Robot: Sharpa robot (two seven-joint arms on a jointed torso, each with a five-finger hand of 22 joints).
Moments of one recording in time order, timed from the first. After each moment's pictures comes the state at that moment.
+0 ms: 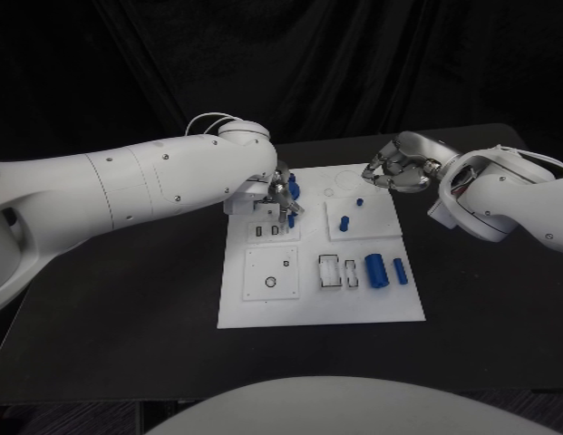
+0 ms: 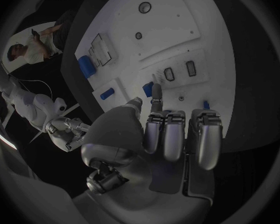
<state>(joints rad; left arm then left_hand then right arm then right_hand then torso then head) 1.41 -0.38 -0.21 1.17 -1.02 0.31 -0.63 1.09 0.10 0.04 0.24 0.21 1.03 0.04 0.30 0.73 1.46 -0.03 1.57 1.31 1.47 -0.07 1.56 1.31 0.01 1.46 -0.02 1.57 1.31 1.39 -0.88 -0.25 1.51 -1.10 -0.36 -0.05 1.49 -0.04 0.24 0.26 0.36 1.03 0.11 0.14 0.22 1.47 0.03 1.57 1.31 1.47 -0.04 1.55 1.31 0.05 1.47 0.07 1.36 1.31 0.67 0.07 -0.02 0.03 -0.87</state>
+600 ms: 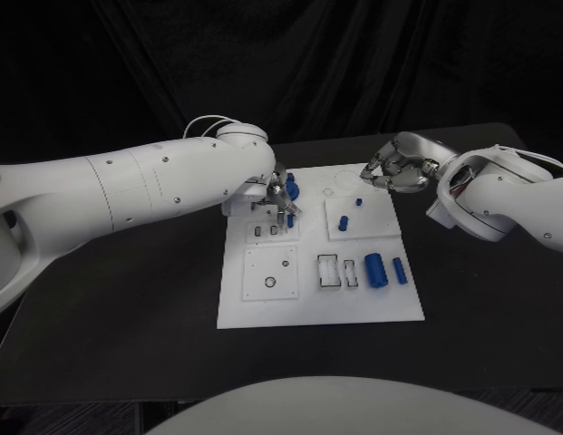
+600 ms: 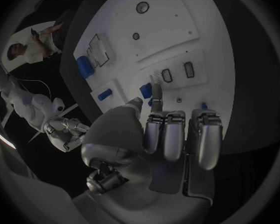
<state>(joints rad) 1.41 -0.38 -0.21 1.16 -1.02 0.31 -0.63 1.10 0.10 0.04 0.23 0.22 1.03 0.04 0.29 0.73 1.46 -0.03 1.57 1.31 1.47 -0.07 1.56 1.31 0.01 1.46 -0.02 1.57 1.31 1.39 -0.88 -0.25 1.51 -1.10 -0.36 -0.05 1.49 -0.04 0.24 0.26 0.37 1.03 0.11 0.14 0.22 1.47 0.03 1.57 1.31 1.47 -0.04 1.55 1.31 0.05 1.47 0.07 1.36 1.31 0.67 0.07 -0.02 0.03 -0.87</state>
